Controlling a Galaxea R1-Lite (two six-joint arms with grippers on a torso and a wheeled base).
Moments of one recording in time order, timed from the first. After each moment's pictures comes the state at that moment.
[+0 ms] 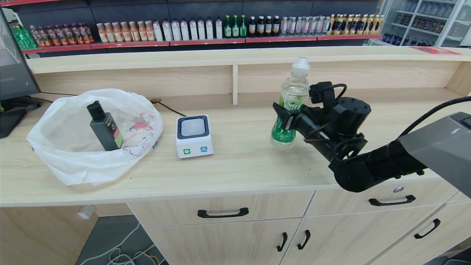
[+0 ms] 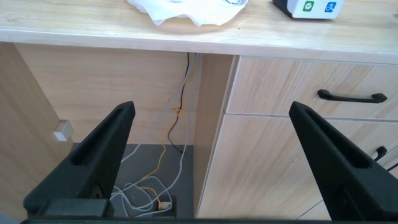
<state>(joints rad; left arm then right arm) 0.00 0.00 0.00 0.00 0.01 -0.01 0.40 2.15 -1.20 -1.20 -0.01 0.02</state>
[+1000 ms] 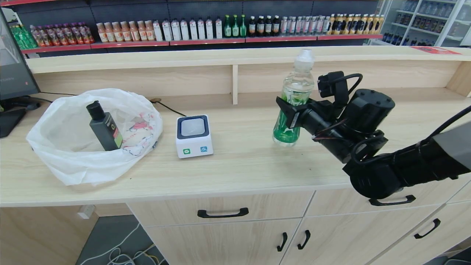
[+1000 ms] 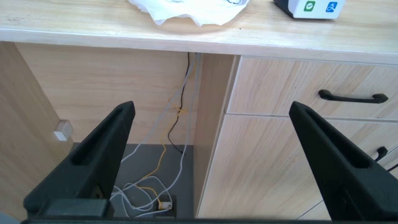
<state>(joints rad) 0.00 0.00 0.00 0.00 0.01 -0.01 0.44 2.01 -1.08 -1.21 -0.01 -0.04</state>
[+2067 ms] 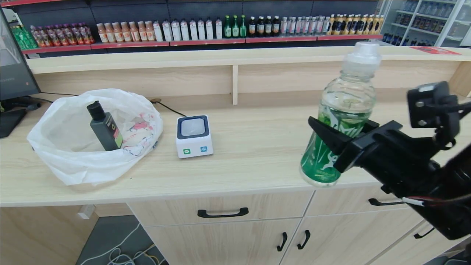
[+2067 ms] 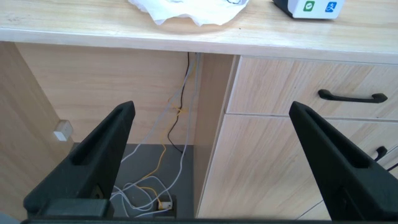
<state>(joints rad) 0.00 0.00 0.00 0.00 0.01 -0.01 0.63 1.52 -0.49 -1.34 -0.10 -0.10</state>
